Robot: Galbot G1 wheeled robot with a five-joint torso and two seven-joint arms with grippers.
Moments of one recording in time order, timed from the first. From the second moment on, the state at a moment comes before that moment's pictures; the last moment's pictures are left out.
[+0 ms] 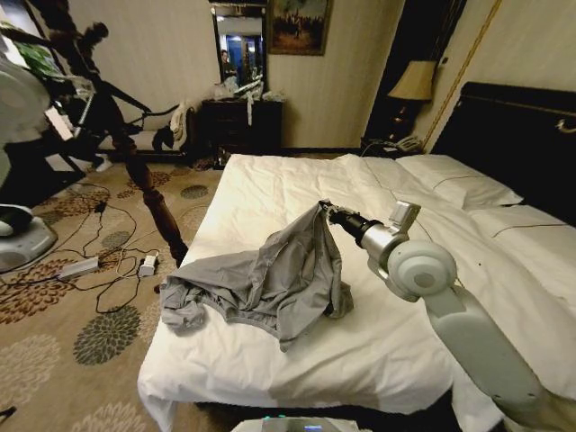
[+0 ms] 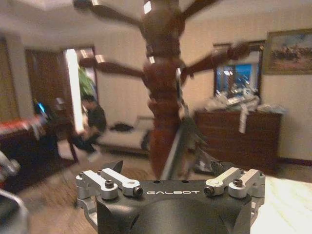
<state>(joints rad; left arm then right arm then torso) -0.39 -0.49 0.30 -1.39 -1.43 0.68 -0.62 -0.70 0.84 0.22 2.26 1.42 -0.51 0.63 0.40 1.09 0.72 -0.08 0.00</state>
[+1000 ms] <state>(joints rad) -0.61 -0.69 0.46 -0.97 -1.53 0.74 -0.58 -0.86 0.76 0.30 2.31 1.40 -0.50 0.62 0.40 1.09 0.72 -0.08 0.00</state>
